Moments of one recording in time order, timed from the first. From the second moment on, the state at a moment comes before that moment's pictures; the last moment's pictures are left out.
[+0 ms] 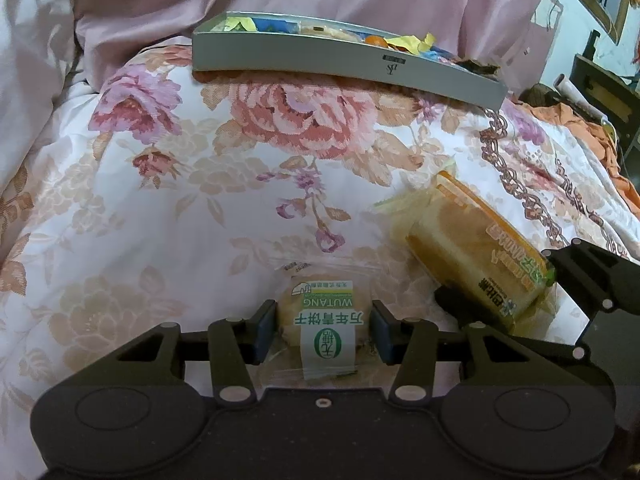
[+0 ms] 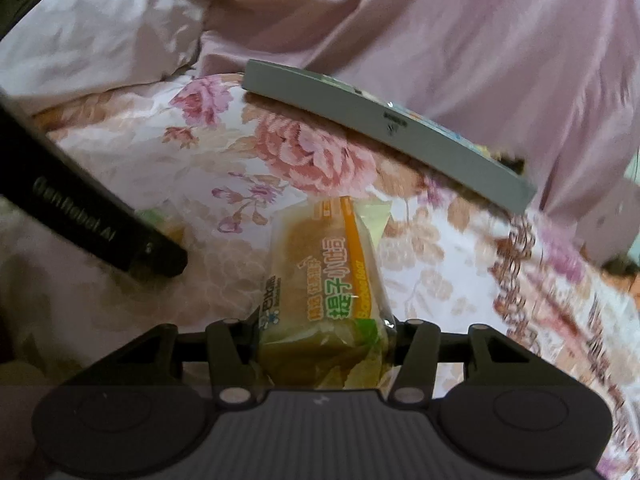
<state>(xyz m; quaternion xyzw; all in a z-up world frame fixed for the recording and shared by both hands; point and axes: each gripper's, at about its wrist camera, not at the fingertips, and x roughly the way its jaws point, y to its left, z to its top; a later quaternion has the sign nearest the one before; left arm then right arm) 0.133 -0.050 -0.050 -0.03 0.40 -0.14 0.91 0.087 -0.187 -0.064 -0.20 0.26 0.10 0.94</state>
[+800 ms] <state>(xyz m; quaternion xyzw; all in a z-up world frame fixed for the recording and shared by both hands) 0.130 -0.047 -0.024 -0.04 0.34 -0.13 0.93 0.078 -0.192 -0.051 -0.19 0.19 0.08 0.96</state>
